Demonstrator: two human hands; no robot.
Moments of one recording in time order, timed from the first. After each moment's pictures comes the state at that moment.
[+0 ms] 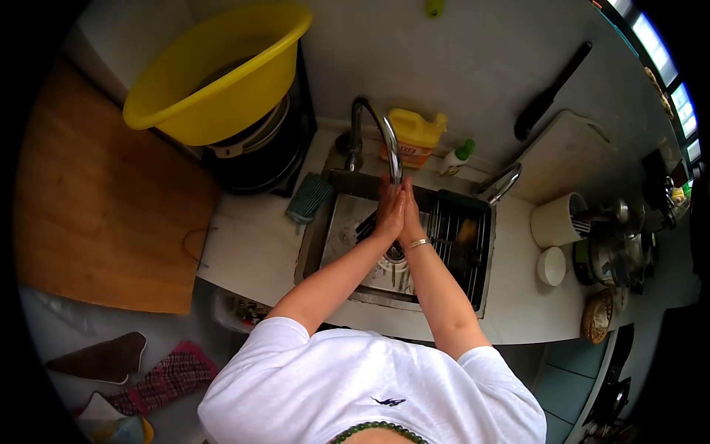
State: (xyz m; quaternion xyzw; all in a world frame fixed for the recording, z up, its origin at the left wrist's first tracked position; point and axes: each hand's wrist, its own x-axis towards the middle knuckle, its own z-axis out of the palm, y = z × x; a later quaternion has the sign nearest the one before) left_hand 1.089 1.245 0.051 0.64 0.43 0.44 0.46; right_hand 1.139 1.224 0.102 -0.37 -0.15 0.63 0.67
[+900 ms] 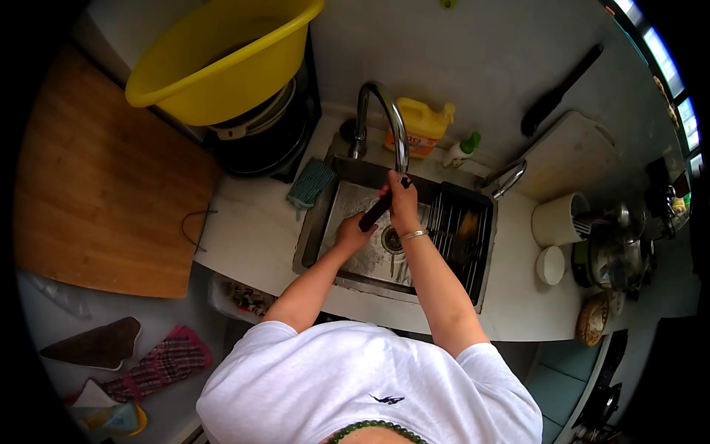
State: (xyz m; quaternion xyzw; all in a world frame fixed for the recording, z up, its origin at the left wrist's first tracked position) left_hand 0.988 1.197 0.034 0.72 0.51 0.23 0.42; right_hand 1.128 1.228 0.109 -0.48 -0.18 0.54 0.67
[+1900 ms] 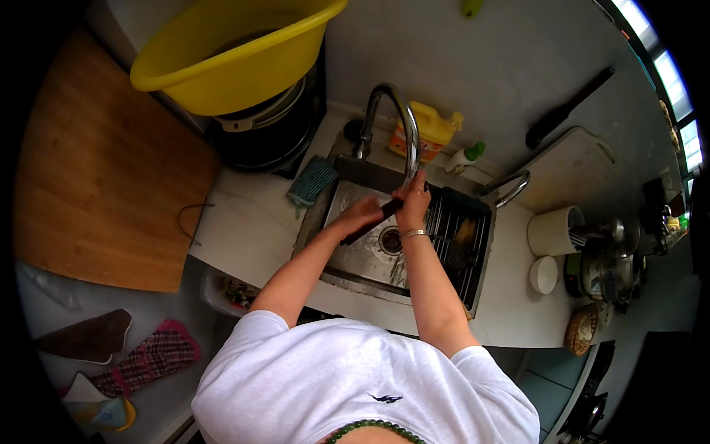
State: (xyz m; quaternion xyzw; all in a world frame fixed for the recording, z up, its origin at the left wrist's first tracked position) left_hand 0.984 1.246 0.031 0.60 0.44 0.22 0.63; right_hand 1.124 1.235 0.124 -0.51 -0.07 0.45 0.73
